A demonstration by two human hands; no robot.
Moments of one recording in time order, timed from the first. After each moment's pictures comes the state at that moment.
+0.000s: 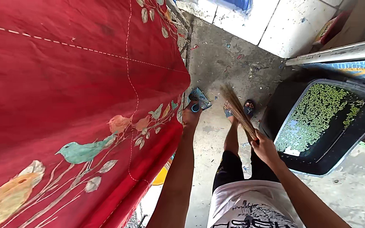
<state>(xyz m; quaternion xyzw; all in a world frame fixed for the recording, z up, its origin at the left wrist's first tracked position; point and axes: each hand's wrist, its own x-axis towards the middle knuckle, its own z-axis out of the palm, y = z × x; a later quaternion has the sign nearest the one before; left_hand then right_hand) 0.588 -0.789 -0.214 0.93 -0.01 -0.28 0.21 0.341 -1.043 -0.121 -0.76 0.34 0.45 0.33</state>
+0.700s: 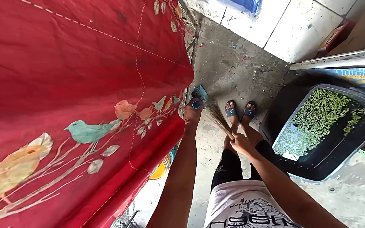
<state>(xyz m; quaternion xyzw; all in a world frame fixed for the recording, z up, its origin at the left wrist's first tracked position) 0.571 -0.781 -0.199 0.93 0.03 -0.25 0.26 0.370 -0.970 -0.177 -0.72 0.22 0.54 0.38</state>
